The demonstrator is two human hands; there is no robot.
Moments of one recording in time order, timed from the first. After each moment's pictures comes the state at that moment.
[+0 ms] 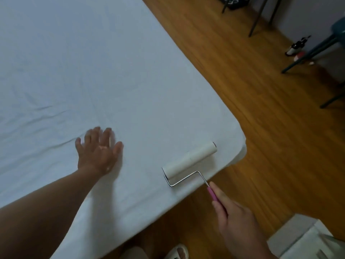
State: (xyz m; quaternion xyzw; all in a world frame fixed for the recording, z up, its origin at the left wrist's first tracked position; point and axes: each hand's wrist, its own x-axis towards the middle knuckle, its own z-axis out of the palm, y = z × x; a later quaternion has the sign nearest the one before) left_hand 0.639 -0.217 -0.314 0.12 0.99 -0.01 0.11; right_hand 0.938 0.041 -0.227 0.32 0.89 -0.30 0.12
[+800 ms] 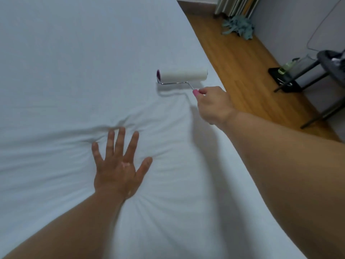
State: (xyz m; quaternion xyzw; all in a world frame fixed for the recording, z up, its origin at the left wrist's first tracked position) left_hand 0.206 -0.174 -0.399 0.06 1.00 0.04 0.02; right_hand 0.093 0.078 -0.265 0.18 0.94 -0.27 0.05
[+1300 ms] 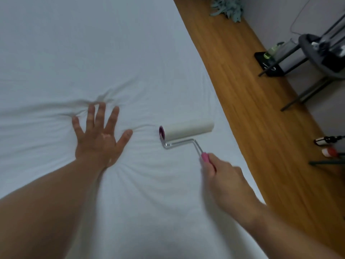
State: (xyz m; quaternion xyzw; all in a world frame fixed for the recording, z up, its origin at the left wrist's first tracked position) left_hand 0.209 -0.172 -0.394 0.06 1.00 0.04 0.02; right_hand 0.352 0.100 -0.258 0.20 0.94 -0.22 0.17
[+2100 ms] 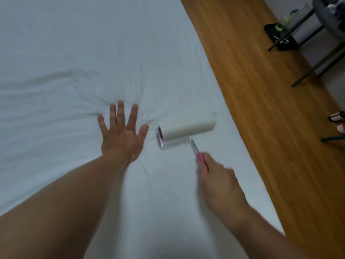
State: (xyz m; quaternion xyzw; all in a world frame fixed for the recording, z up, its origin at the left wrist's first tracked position) left_hand 0.310 -0.113 -0.382 0.06 0.99 0.04 0.08; right_hand 0.455 0.097 -0.267 0.23 0.93 -0.23 0.17
